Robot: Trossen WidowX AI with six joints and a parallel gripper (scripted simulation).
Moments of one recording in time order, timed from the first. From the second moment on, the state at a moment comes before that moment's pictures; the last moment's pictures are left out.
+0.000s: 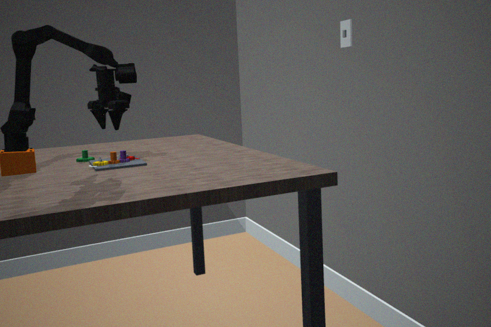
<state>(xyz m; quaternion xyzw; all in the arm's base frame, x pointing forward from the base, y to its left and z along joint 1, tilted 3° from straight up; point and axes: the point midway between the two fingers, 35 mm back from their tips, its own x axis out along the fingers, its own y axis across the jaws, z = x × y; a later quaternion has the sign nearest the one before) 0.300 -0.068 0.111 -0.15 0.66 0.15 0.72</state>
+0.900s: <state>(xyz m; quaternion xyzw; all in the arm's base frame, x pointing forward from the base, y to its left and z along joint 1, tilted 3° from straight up) 0.235 0.197 0.142 -0.15 0.66 0.16 0.72</state>
